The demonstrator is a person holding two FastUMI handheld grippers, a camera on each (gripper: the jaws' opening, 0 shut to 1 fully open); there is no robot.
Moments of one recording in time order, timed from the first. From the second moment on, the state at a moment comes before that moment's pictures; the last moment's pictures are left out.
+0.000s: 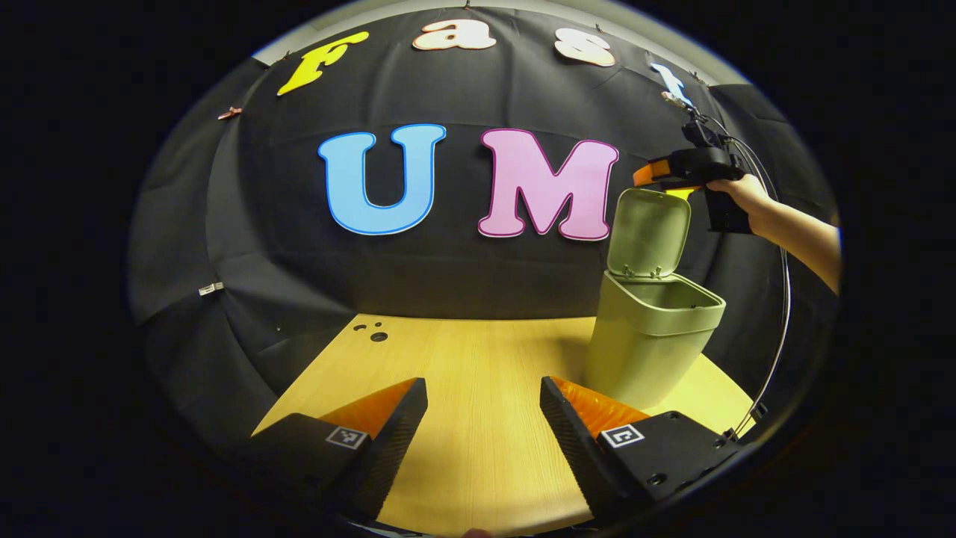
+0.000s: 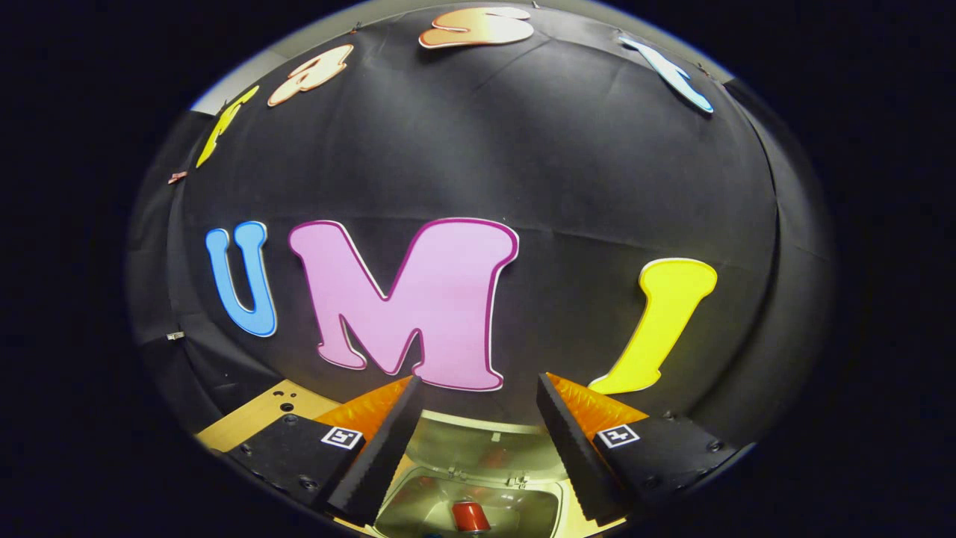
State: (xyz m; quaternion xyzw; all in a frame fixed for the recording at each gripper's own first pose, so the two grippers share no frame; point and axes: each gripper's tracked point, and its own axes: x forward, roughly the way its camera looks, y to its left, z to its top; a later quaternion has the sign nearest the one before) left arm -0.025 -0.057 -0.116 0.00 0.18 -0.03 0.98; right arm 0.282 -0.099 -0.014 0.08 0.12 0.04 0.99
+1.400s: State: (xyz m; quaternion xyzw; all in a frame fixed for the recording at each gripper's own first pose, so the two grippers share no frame) left arm -0.029 -0.056 -0.113 0.00 0.18 -0.04 0.98; right arm 0.138 -0.056 -0.135 0.08 0.26 0.10 0.96
